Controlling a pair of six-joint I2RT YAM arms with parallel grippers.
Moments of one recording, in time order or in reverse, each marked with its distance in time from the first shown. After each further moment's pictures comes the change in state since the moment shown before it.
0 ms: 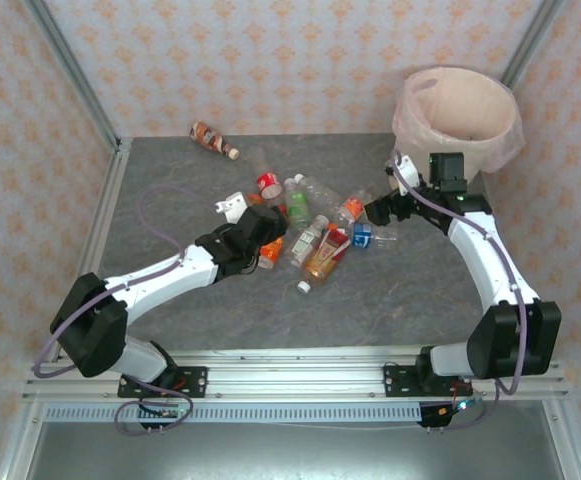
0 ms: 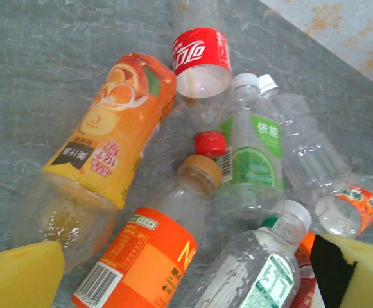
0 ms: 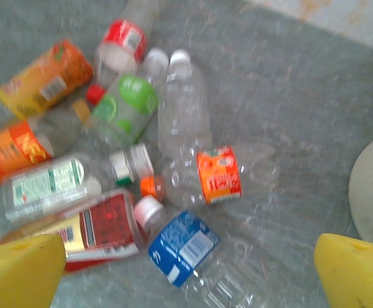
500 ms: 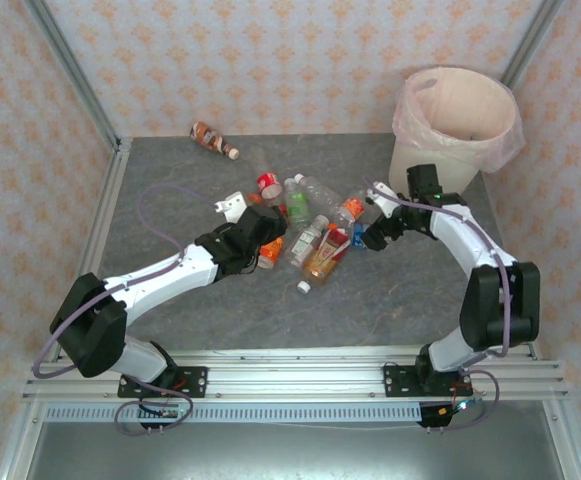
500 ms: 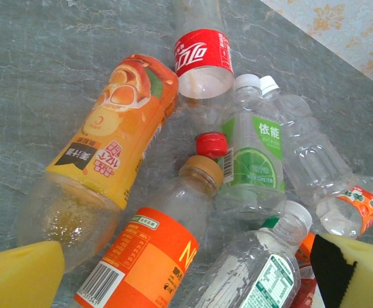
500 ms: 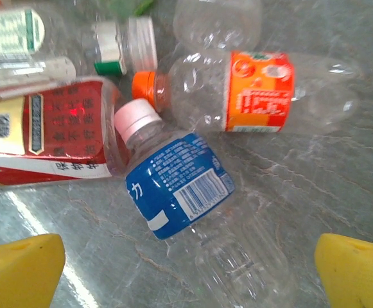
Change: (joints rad) left arm 0.000 0.000 0.005 -0.022 -0.005 -0.004; right arm 0.051 0.180 -0.052 -0.043 0.100 -0.301
